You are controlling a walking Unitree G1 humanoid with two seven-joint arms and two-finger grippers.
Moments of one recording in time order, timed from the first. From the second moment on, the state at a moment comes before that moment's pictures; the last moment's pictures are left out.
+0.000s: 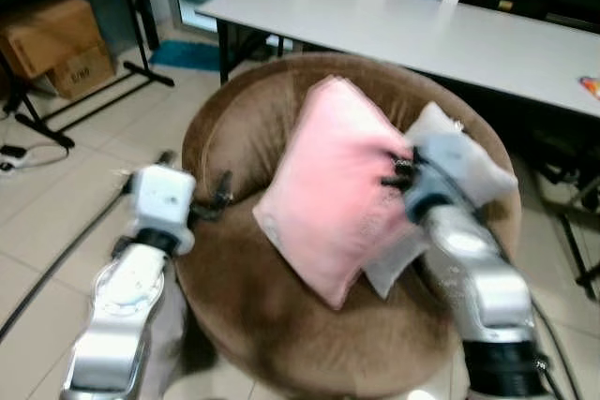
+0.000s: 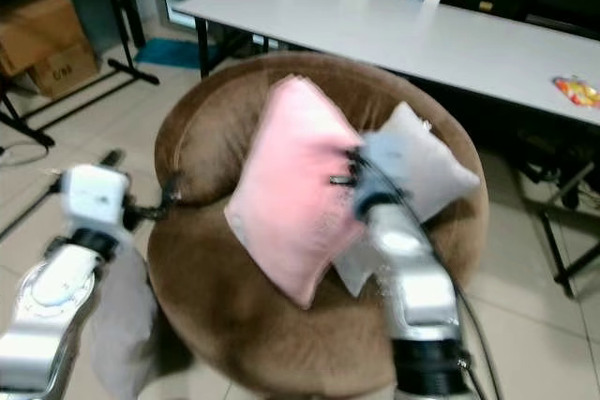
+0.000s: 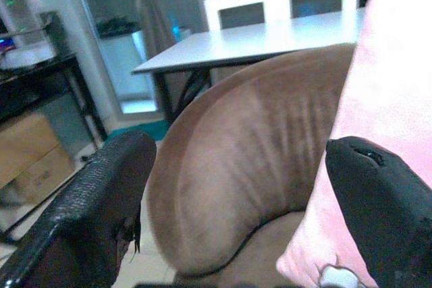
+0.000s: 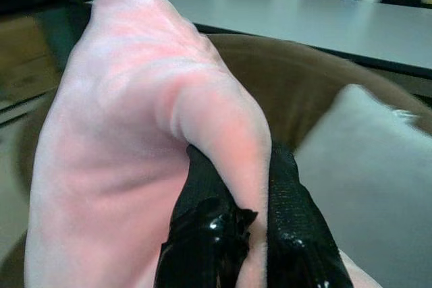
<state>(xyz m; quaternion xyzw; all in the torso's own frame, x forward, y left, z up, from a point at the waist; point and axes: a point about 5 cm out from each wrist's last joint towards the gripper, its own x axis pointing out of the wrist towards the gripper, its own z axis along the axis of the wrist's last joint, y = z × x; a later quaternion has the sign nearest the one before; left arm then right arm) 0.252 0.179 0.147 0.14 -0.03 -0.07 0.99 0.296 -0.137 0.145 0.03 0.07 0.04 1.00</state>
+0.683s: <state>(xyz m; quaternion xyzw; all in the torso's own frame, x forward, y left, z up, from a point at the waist) 0.239 0.189 0.138 0.18 0.02 -0.15 0.97 0.309 -0.100 0.168 0.08 0.05 0.16 0.98</state>
